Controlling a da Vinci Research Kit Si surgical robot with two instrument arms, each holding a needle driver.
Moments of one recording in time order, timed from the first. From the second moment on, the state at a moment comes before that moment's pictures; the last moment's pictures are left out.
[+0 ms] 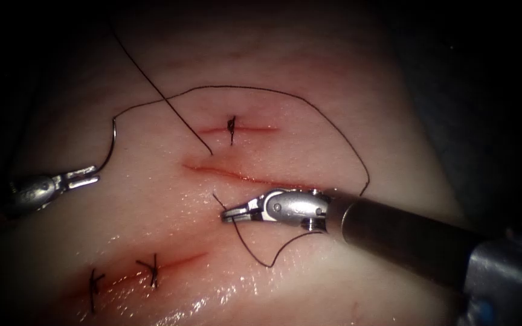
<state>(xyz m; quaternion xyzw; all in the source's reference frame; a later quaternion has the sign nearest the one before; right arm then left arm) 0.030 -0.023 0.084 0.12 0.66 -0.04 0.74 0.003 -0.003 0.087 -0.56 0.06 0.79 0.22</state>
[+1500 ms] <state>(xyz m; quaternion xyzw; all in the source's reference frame) 0.035 -0.017 0.089 0.10 0.67 -0.03 0.74 0.002 -0.003 0.088 -0.56 0.05 0.79 0.22</state>
